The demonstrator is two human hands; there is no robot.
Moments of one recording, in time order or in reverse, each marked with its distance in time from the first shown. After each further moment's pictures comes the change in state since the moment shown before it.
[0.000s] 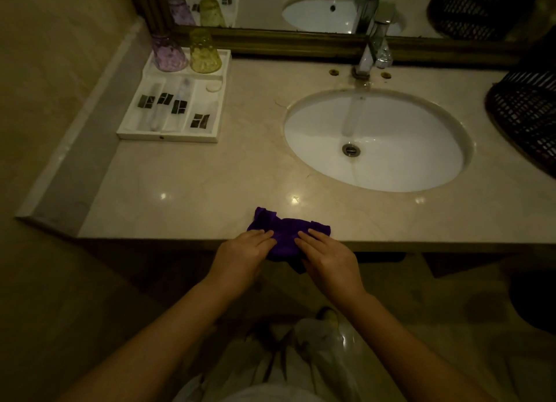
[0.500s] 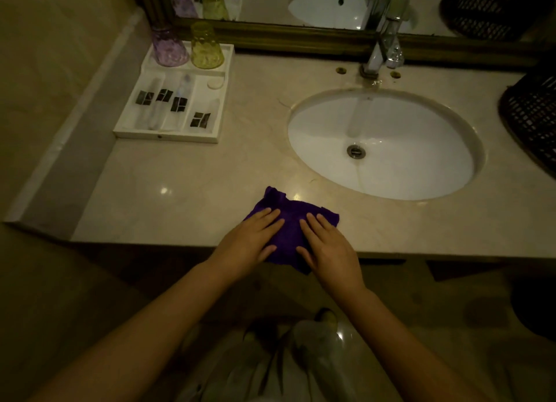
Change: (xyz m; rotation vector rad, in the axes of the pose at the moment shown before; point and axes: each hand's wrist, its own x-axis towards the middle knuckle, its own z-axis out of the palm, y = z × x) left_hand 0.042 -0.030 0.018 -0.103 -0.257 -0.049; right_hand 0.031 0.013 0.010 0.043 -0.202 0.170
